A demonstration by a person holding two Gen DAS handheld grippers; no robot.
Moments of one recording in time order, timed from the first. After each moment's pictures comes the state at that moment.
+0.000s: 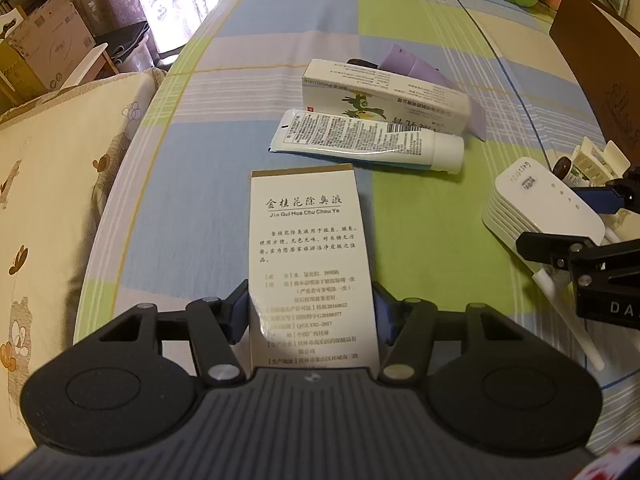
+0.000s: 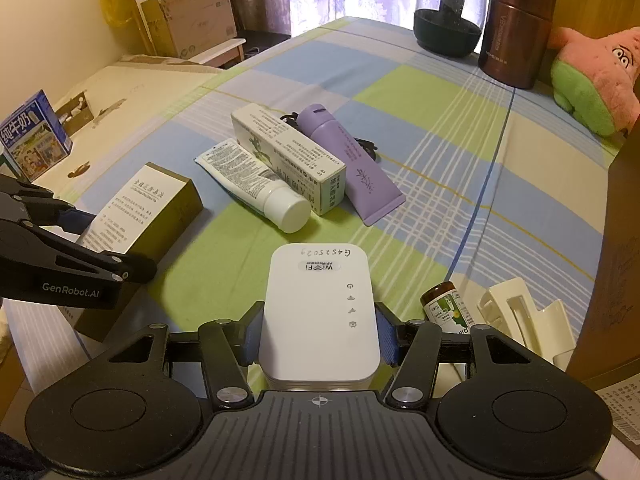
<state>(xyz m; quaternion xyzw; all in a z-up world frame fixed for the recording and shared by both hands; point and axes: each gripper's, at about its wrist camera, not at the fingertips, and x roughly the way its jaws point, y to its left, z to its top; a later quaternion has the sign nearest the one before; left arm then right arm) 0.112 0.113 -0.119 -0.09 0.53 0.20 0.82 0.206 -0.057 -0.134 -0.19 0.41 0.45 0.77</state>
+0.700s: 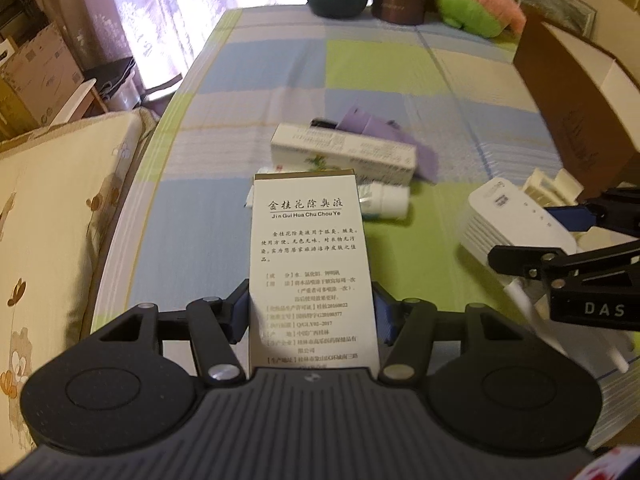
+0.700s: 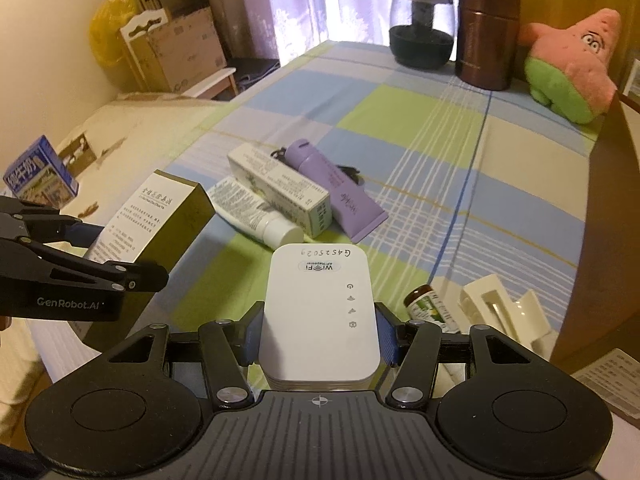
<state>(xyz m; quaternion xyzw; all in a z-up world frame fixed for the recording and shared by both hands) 0.116 0.090 -0.072 -0.07 0.49 0.17 0.85 0.209 -0.083 -0.104 -0.13 0.41 0.45 0.78</state>
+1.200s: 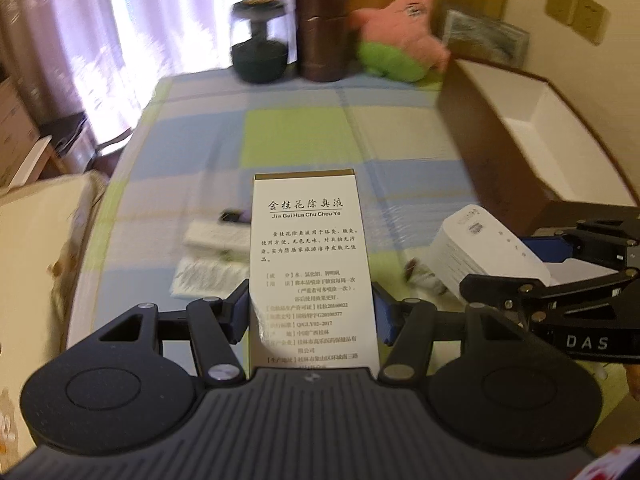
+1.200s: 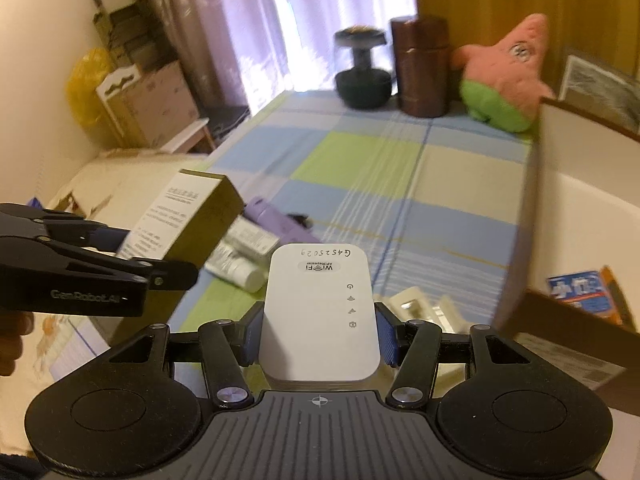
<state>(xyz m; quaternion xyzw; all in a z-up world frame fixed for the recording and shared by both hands) 0.159 0.040 -0.020 -0.05 0.44 0.09 0.89 0.217 -0.150 -0.053 -0.06 0.38 0.42 0.82</state>
